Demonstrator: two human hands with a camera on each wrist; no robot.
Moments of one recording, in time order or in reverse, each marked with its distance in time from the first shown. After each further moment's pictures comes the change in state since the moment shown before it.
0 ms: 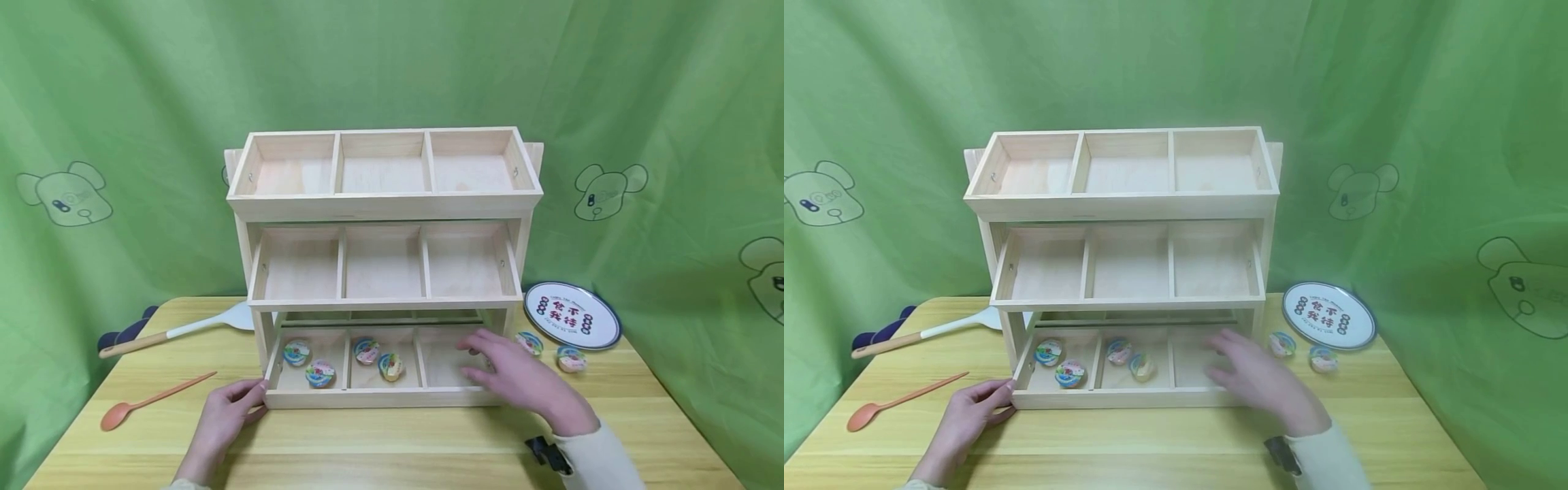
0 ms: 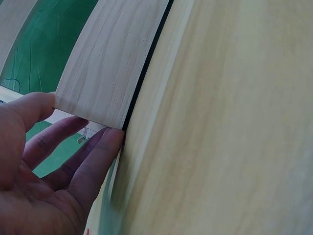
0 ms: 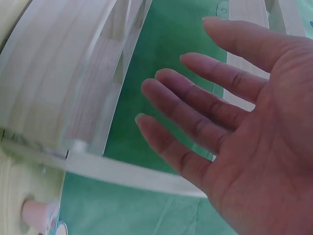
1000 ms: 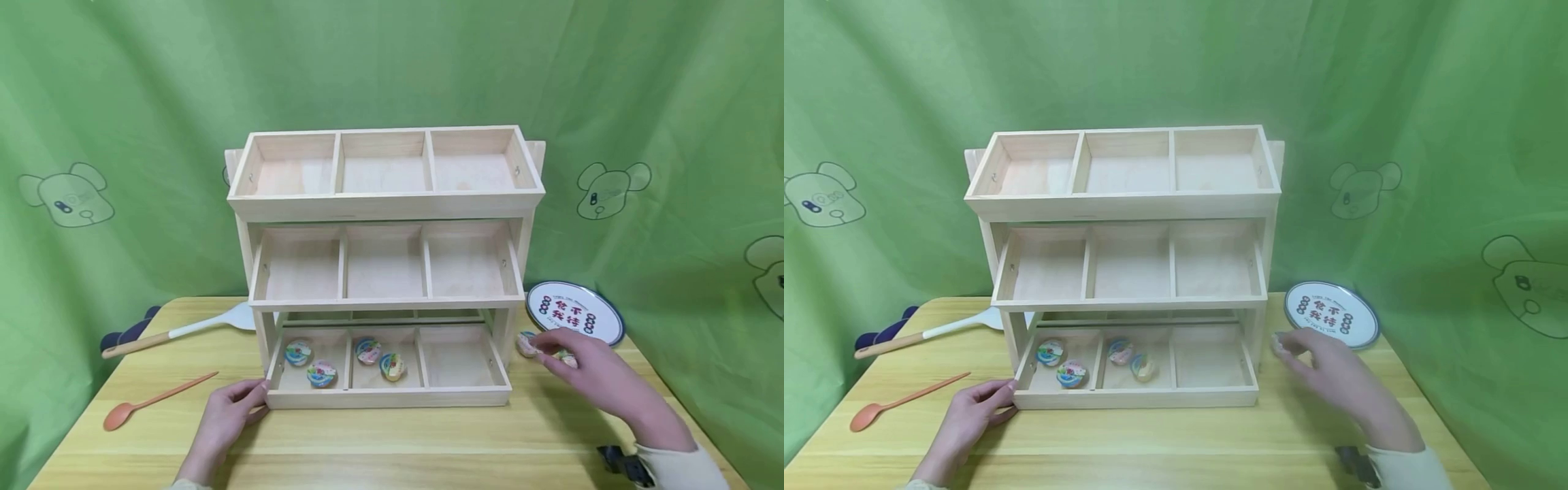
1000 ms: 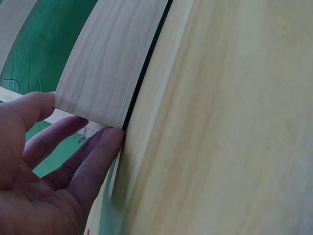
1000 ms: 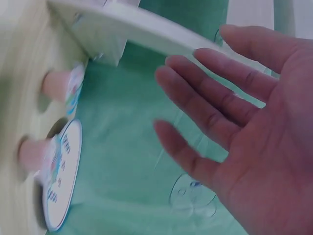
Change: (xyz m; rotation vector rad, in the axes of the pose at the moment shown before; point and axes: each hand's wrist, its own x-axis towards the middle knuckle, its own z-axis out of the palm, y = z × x) left_hand 0.000 0.001 0.000 0.005 0.004 0.000; right_hand -0.047 0.064 -0.041 0.022 0.162 0.091
